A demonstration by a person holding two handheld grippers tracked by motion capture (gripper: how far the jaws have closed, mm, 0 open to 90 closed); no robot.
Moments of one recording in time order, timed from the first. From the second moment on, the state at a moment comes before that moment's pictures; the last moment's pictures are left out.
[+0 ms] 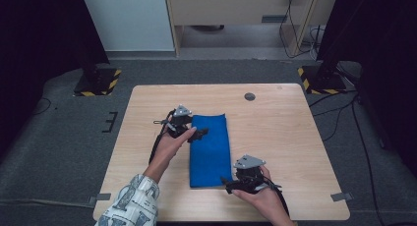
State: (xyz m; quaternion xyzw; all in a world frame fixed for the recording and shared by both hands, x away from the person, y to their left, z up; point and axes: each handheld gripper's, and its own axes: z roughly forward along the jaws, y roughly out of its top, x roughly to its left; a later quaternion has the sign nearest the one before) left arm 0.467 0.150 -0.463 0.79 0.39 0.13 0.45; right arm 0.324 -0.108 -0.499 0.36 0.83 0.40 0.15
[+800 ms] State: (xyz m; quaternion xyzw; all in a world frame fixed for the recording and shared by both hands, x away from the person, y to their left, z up) left arm 0.470 0.182 -0.478 0.78 0.41 0.15 0.45; right arm 0.405 -0.119 -0.471 0.37 0.81 0.42 0.17
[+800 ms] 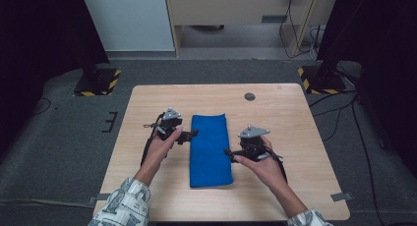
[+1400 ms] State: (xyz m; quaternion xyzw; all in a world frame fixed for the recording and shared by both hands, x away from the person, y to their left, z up) left arm 0.505 0.181 -0.498 0.78 0.43 0.14 0.43; right arm 0.510 -0.099 -0.493 0.40 0.80 0.41 0.15
